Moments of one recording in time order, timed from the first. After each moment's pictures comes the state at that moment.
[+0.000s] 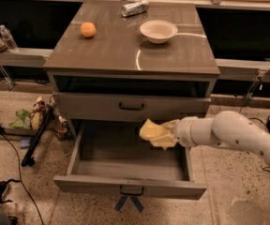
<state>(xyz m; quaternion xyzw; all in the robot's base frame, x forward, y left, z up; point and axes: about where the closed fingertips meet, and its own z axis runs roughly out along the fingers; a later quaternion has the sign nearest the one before) 0.570 -0.097 0.639 -0.41 0.80 0.21 0.39</state>
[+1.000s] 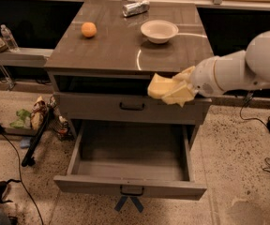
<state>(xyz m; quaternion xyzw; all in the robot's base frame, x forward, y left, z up) 0.584 -0.120 0.838 -0.48 0.76 0.14 0.41</state>
